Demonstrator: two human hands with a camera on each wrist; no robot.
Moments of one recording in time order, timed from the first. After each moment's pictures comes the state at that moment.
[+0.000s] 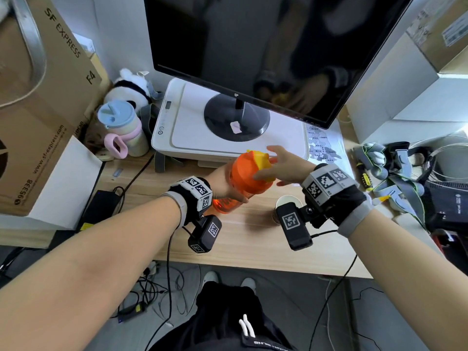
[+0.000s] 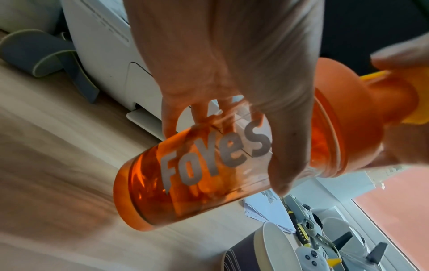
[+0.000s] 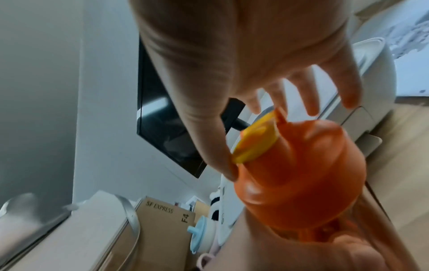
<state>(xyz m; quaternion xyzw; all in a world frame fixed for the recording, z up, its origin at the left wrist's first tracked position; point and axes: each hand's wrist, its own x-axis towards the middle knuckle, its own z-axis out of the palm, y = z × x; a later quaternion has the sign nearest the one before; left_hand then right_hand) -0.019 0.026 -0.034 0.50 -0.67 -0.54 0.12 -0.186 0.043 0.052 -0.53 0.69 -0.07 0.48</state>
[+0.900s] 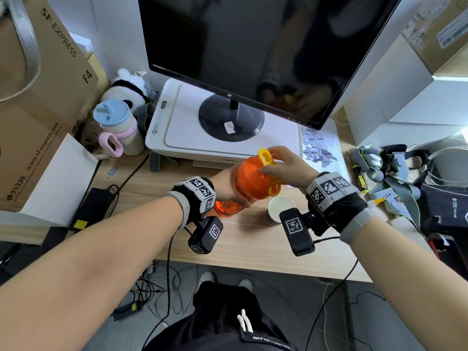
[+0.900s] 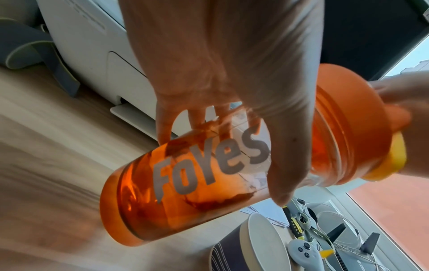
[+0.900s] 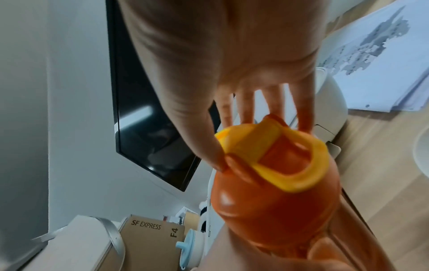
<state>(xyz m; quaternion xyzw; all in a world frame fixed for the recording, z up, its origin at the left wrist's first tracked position) -0.044 0.033 -0.028 0.49 -0.68 -0.54 0.08 -0.213 0.052 0.042 -0.49 0.69 -0.20 0.50</state>
